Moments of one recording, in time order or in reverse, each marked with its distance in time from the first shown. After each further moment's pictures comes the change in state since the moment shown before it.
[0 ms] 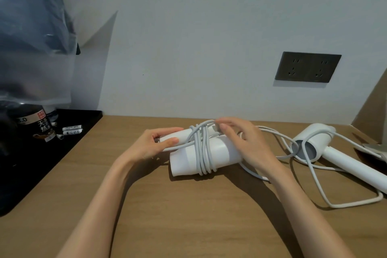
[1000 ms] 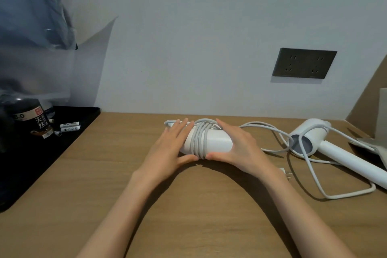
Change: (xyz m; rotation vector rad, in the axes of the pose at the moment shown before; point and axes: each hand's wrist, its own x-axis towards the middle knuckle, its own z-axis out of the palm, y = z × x) left_hand -0.002 -0.014 0.038 1.229 0.122 0.334; right_hand -0.012 0.014 0.016 -0.279 -0.108 0.011
